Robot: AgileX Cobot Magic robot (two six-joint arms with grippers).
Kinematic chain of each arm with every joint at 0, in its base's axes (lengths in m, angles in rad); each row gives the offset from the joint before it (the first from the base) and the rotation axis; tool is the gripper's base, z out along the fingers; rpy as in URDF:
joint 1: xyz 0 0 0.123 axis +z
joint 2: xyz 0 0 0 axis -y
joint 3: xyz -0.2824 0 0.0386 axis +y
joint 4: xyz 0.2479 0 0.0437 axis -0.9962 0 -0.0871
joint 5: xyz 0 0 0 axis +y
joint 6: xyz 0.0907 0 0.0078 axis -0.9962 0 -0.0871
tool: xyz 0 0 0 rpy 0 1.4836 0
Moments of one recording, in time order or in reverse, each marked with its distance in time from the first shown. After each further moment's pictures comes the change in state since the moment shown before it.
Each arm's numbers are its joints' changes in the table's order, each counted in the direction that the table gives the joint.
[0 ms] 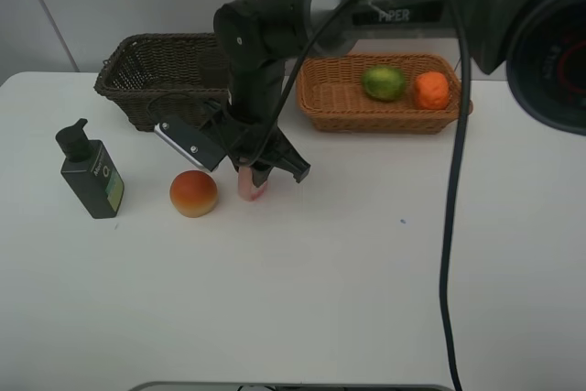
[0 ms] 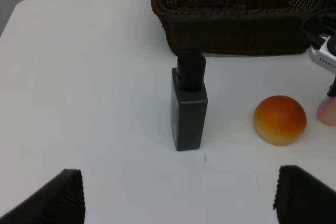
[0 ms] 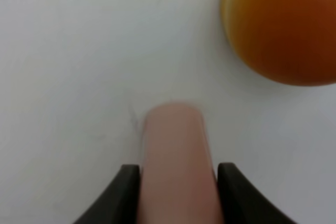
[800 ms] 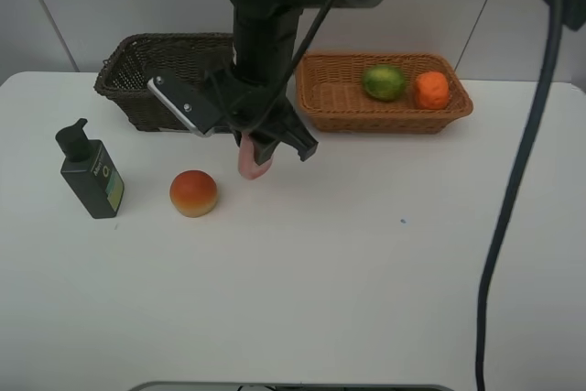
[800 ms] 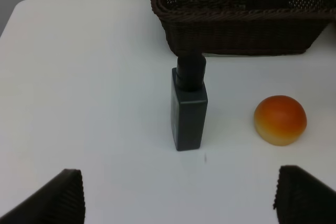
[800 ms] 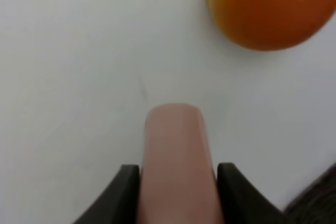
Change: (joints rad) left arm 0.000 0.000 0.000 0.000 0.000 0.000; right arm -0.003 0.137 0.009 -0.021 0.089 -0.131
